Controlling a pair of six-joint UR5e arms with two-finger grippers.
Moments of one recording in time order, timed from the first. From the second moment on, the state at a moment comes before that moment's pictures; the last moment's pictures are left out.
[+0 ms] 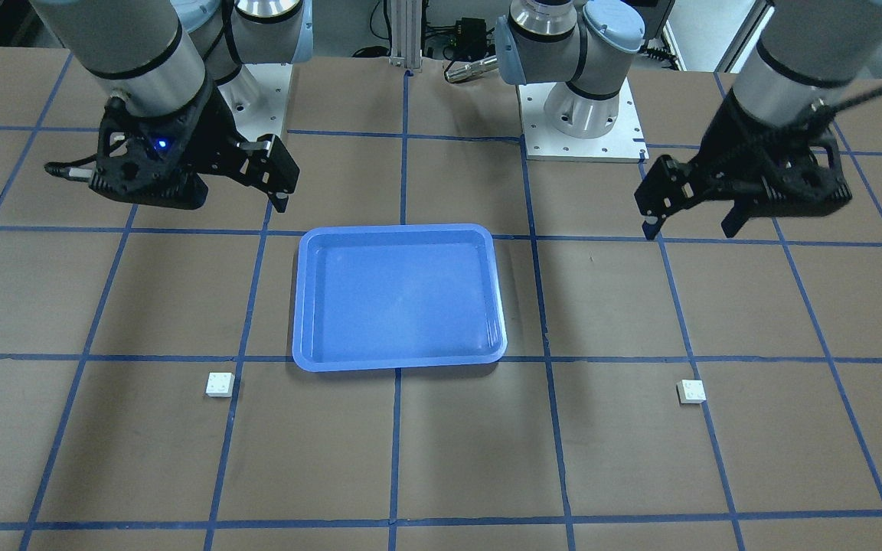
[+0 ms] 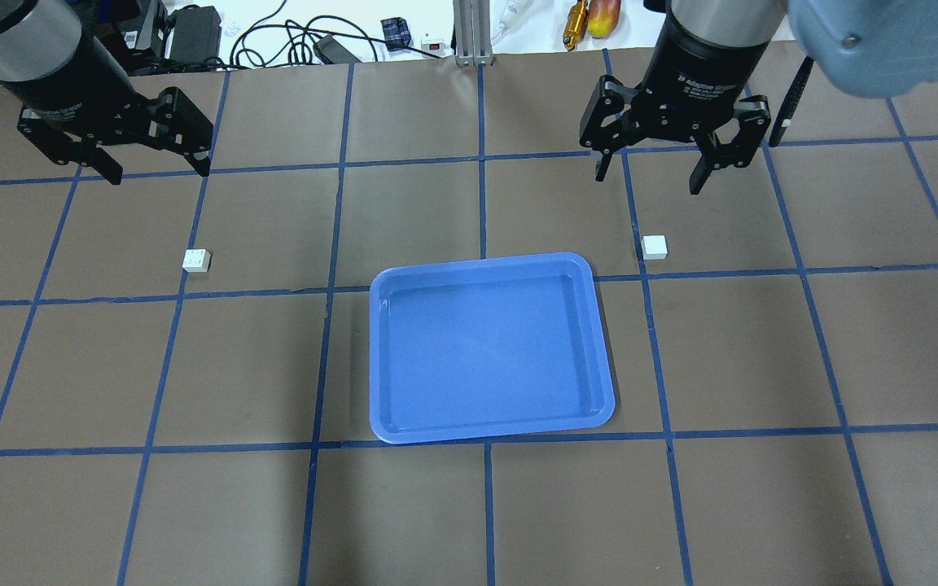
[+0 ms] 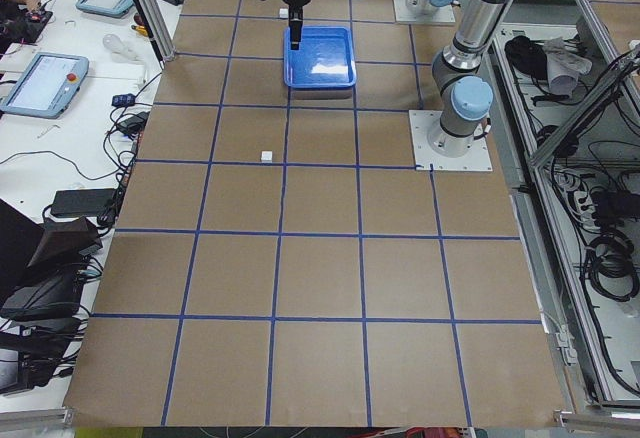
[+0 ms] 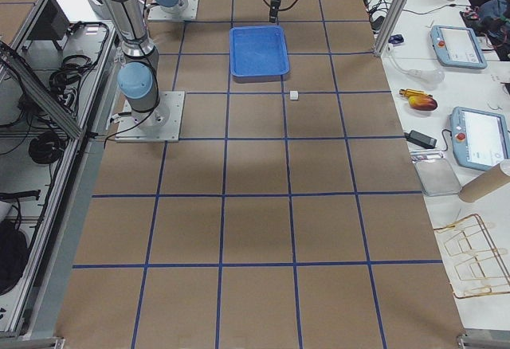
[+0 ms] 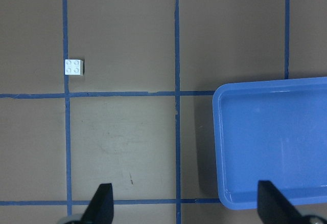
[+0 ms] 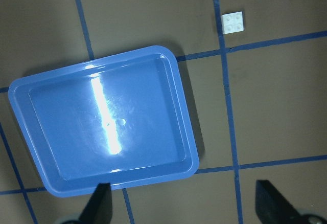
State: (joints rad) left arm -1.40 -1.65 -1.55 -1.46 1.57 0.12; right arm 1.66 -1.45 1.45 -1.48 -1.44 0.18
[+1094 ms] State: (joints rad) left arm -1.27 -2.02 -1.56 -1.17 1.58 0.32; right arm 1.41 -1.25 1.51 -1.61 -1.26 -1.41
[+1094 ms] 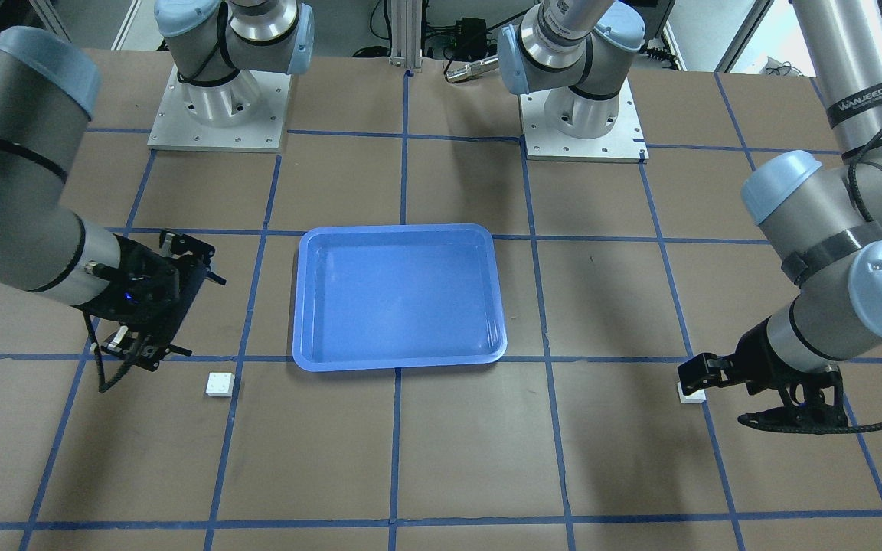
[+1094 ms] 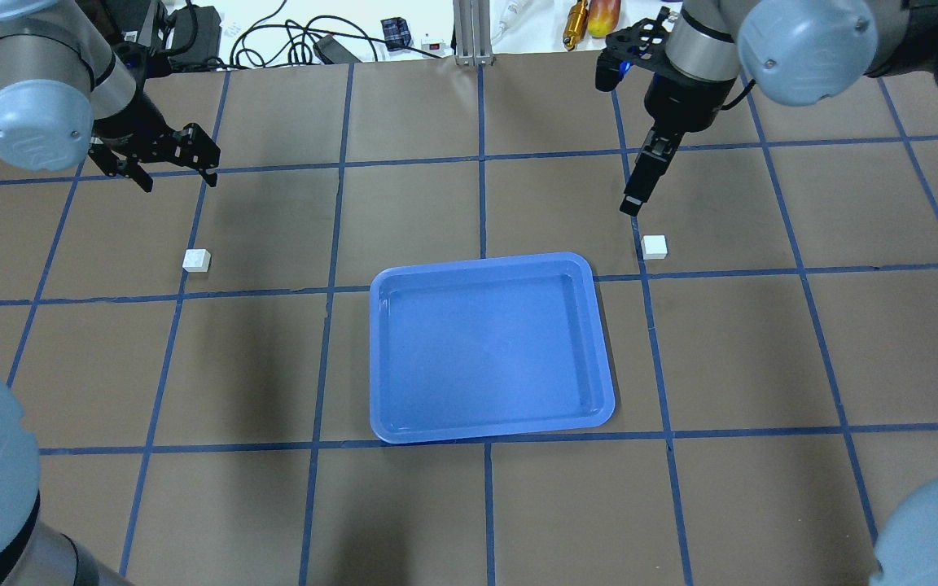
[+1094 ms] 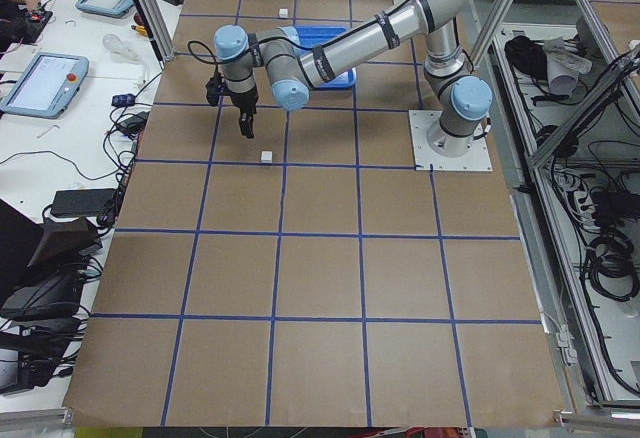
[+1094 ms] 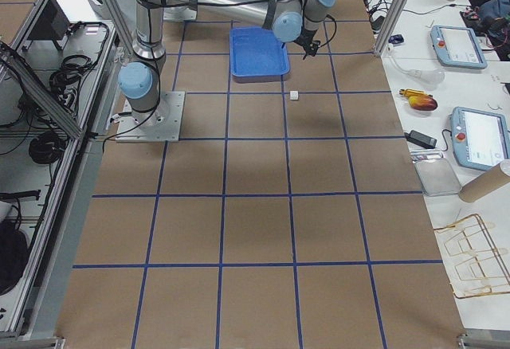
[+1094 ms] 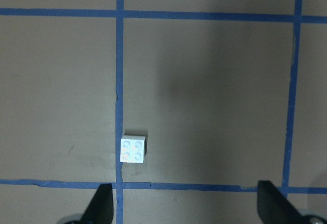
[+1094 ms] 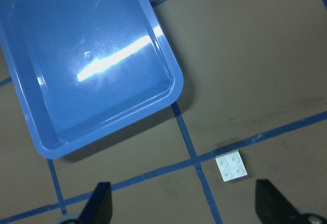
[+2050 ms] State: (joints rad) left arm -1.22 -2.11 -1.69 -1.05 1.58 0.46; right arm 1.13 -1.25 1.91 -1.94 -0.88 -1.98
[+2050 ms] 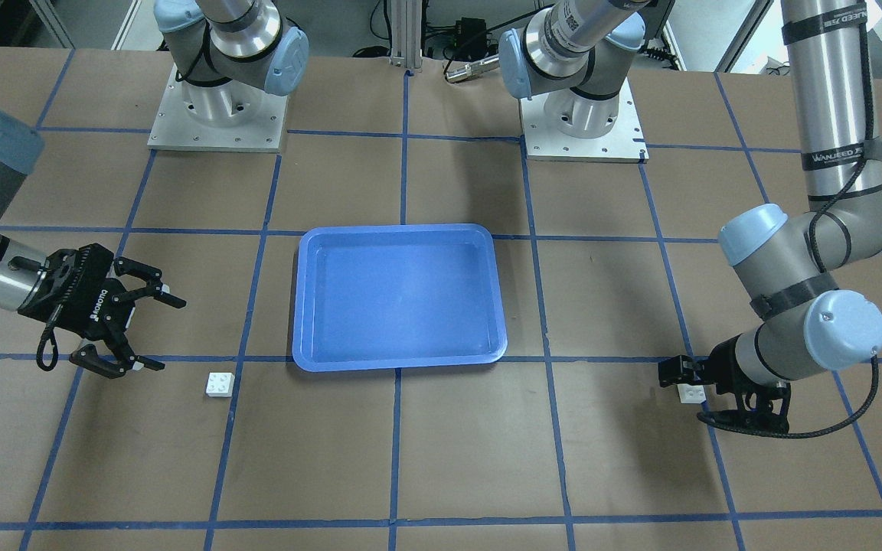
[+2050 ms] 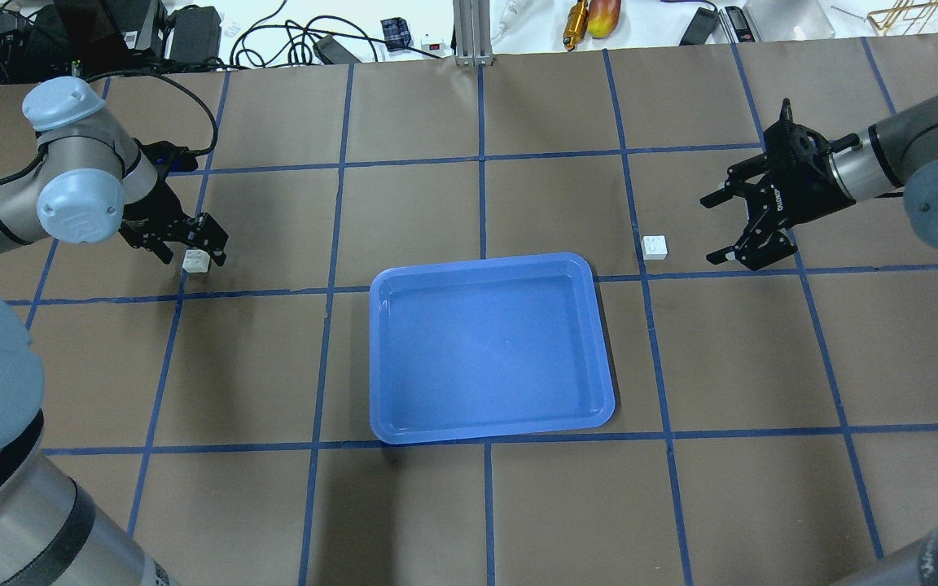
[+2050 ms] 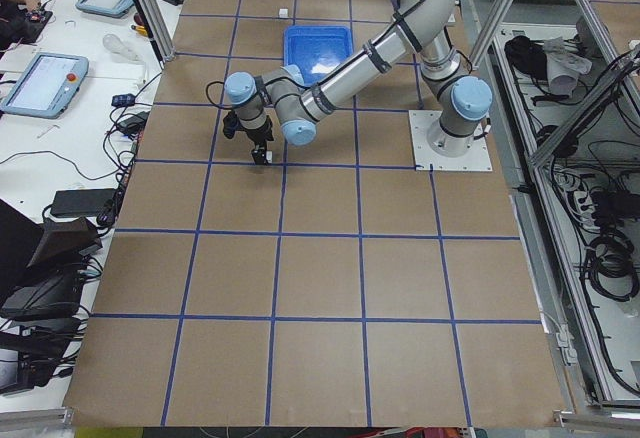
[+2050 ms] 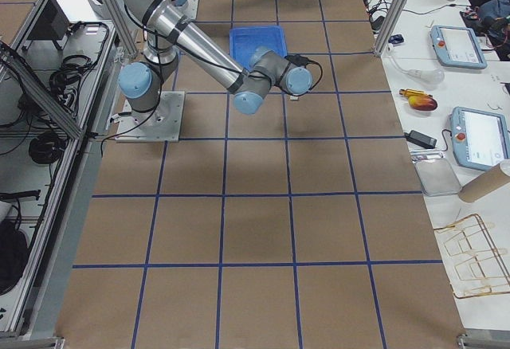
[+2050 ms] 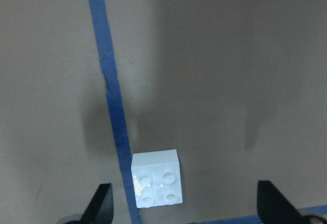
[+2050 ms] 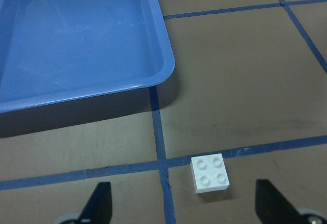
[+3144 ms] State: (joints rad) left arm -1.22 -2.10 -1.70 -1.04 1.58 0.43; right arm 1.14 -1.10 1.98 -2.17 -0.78 -1.99
